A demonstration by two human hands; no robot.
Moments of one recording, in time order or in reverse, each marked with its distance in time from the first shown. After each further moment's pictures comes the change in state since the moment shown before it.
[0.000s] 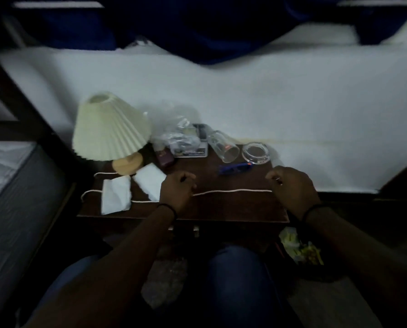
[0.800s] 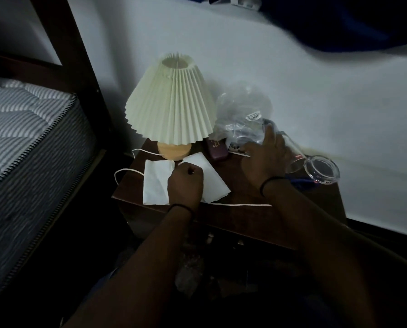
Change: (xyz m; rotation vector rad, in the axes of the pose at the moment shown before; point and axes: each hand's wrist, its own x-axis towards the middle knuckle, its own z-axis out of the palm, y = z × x) left_hand 0.057 -0.080 -0.074 -0.134 0.328 -0.208; right_hand 0.110 -0.196 0.146 -0.305 -0.144 -0.013
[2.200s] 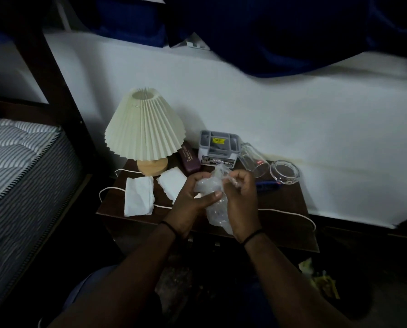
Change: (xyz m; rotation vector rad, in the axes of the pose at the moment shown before) left_hand -0.078 0.032 0.012 -0.525 -0.593 0.160; right_hand -0.108 0.008 -0.033 1.288 0.200 0.225
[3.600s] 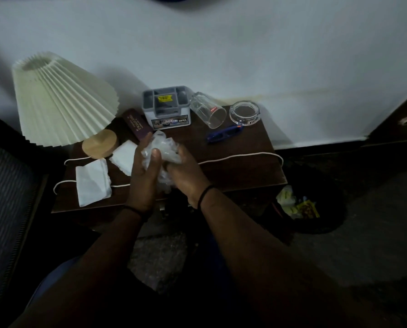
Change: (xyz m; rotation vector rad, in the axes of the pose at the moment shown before) left_hand -0.010 -0.001 0.023 0.258 0.048 0.114; right_hand -0.006 0.027 0.005 0.232 -0.266 0.354
